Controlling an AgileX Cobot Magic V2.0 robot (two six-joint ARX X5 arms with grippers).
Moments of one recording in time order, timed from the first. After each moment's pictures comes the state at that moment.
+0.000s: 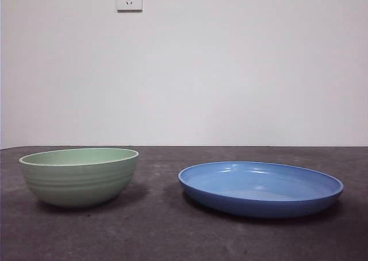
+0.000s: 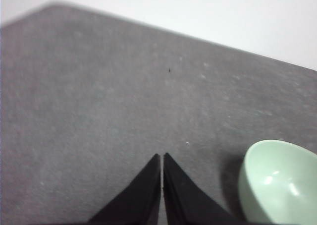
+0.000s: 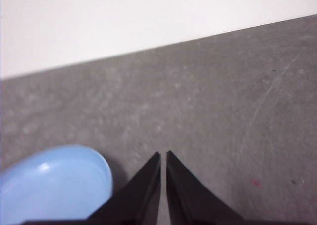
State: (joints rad) left arm -0.03 0.03 0.06 -0.23 0.03 -0.27; right arm 0.00 0.03 0.07 -0.16 -0.13 0.29
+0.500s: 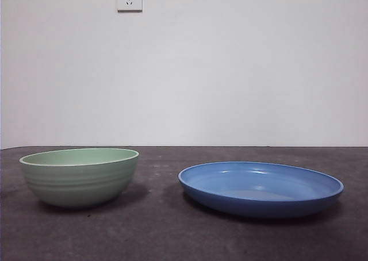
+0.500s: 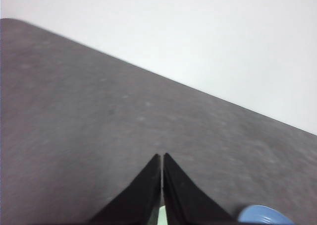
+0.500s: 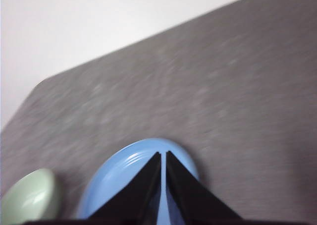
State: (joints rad) left arm -0.06 0.40 0.57 -0.34 0.14 -0.42; right arm 0.00 0.39 0.48 -0.39 -0.37 0.46
